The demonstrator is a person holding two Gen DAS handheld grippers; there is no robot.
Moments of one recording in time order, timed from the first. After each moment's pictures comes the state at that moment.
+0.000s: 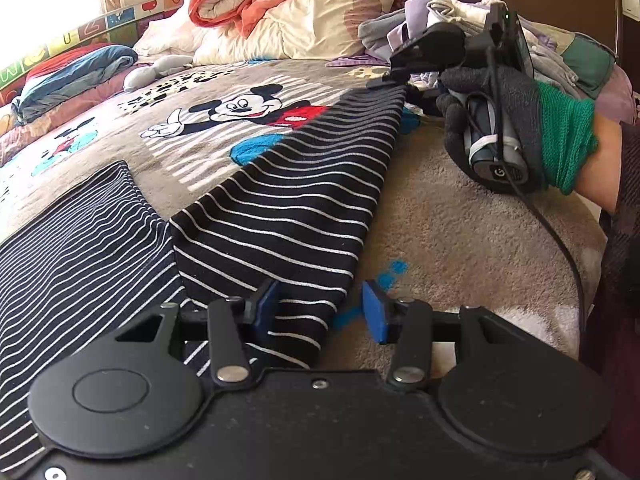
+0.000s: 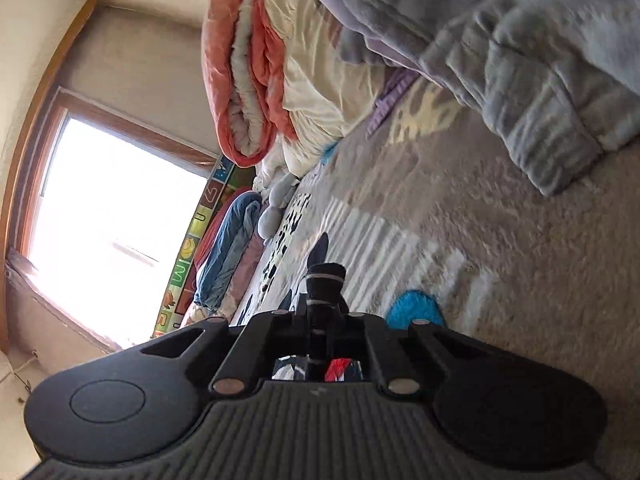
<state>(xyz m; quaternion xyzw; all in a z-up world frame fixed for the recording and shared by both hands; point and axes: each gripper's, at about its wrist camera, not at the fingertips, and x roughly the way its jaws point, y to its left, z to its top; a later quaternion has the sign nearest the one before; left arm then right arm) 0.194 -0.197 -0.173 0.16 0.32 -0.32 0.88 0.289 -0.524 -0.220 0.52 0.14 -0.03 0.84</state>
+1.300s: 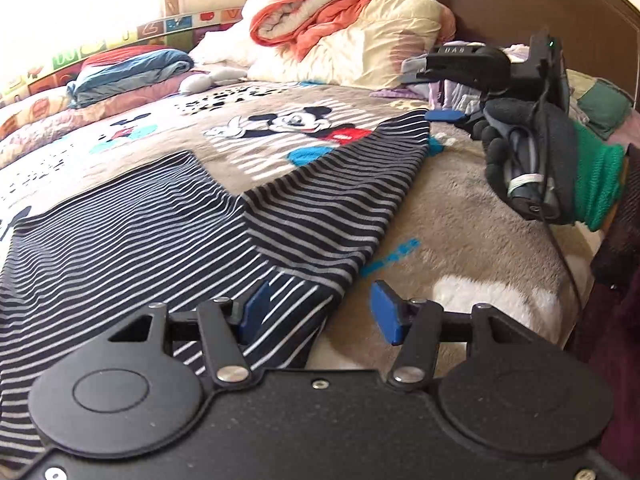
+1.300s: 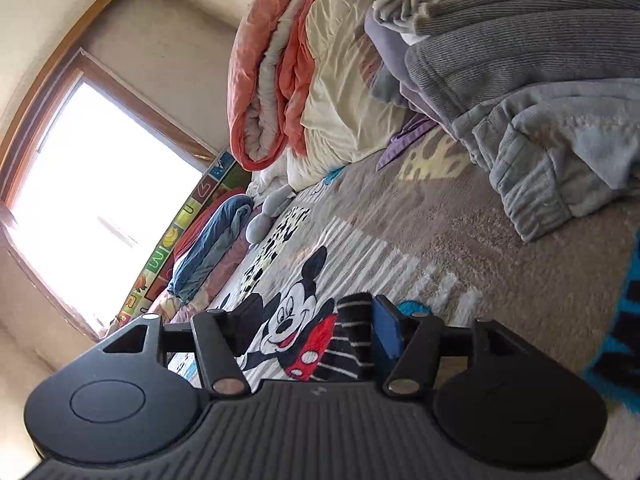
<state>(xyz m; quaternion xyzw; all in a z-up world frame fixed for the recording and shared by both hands) 0.143 -0.146 -0.160 0.11 0.29 -0.26 0.91 0.244 -0.491 -0.186 0.44 0.12 -0.01 0.89</state>
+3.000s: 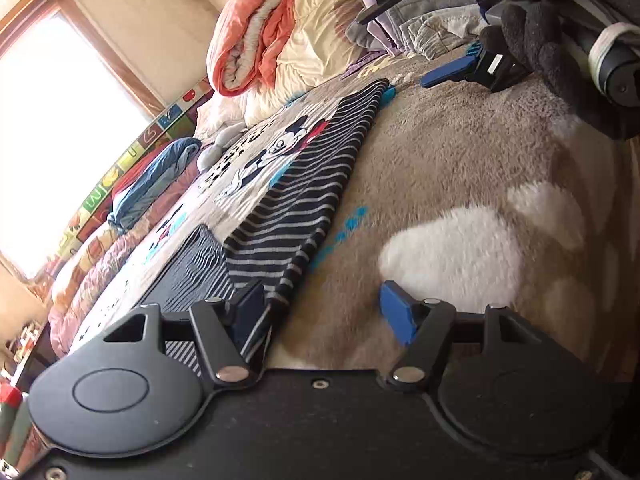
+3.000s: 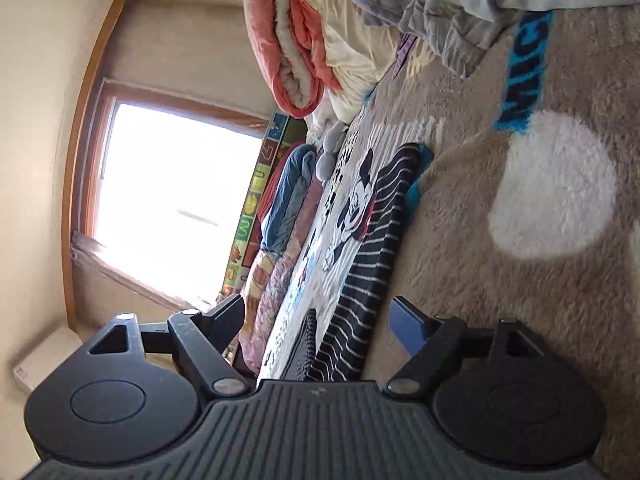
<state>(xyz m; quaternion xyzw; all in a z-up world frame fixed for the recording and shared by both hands) 0.092 -0.242 -0.202 0.39 0.17 -0.18 0.89 0.129 -0.493 -0.229 0.60 0.12 0.10 0.78</state>
